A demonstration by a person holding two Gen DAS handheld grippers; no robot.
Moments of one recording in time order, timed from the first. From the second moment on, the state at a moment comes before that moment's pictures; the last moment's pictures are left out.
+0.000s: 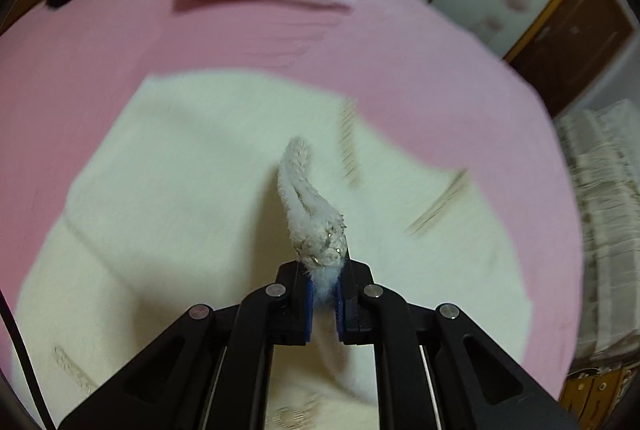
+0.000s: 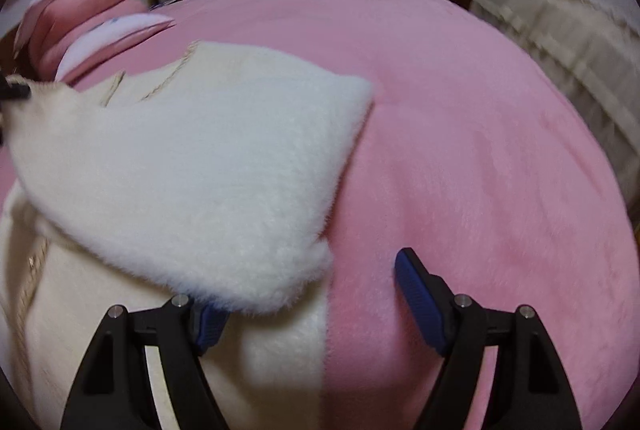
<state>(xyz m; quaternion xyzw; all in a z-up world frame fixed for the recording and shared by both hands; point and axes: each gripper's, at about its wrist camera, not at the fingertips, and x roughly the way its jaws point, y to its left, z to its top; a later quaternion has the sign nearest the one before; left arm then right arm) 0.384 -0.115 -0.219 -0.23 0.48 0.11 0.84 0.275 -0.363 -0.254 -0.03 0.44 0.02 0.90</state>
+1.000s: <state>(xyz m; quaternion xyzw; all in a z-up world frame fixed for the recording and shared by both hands) 0.341 -0.108 -0.214 -0.15 0.50 0.17 0.83 0.230 -0.416 -0.204 0.14 0.45 0.06 0.88</state>
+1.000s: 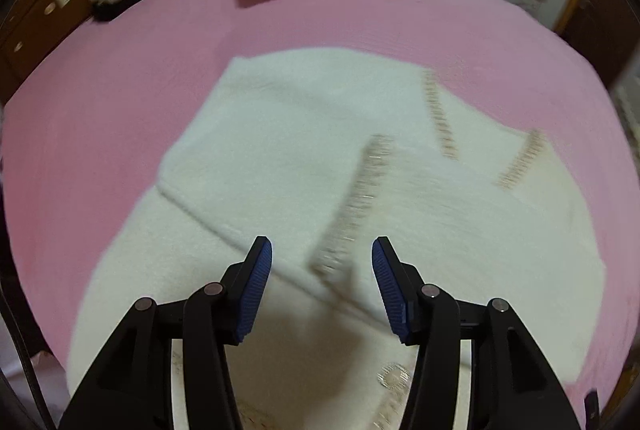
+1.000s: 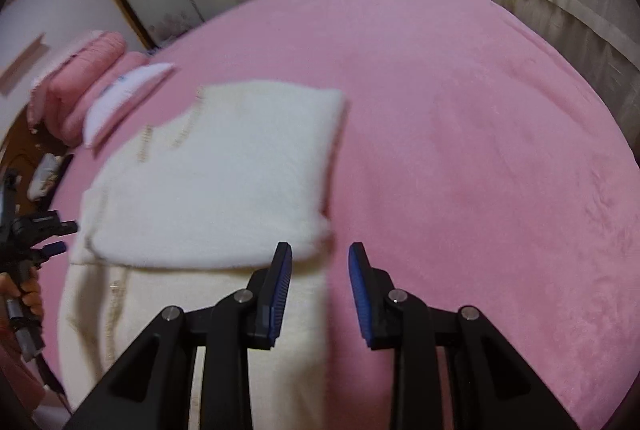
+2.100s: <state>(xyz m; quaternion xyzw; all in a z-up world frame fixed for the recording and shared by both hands) 0.386 -0.156 -0.270 -0.12 0.56 0.06 0.82 0.288 -0.350 -0.229 0.13 0.49 0.16 0.85</state>
